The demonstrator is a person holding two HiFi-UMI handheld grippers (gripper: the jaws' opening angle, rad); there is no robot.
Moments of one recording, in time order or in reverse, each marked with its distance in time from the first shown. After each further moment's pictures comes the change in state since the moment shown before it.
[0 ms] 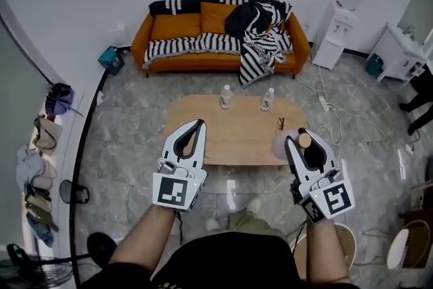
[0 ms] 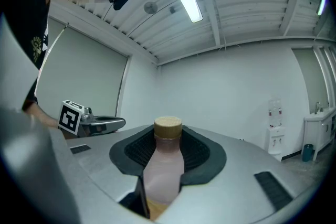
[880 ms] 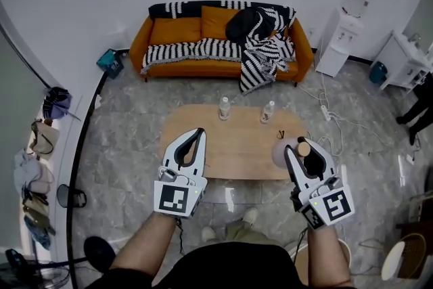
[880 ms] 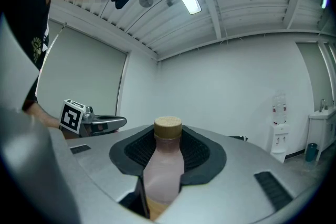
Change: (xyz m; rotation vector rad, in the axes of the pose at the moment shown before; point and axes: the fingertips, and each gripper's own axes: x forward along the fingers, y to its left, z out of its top) left arm 0.071 0.018 -0.029 -0.021 0.050 0.043; right arm 0.056 -0.058 -0.016 0.006 0.045 0.036
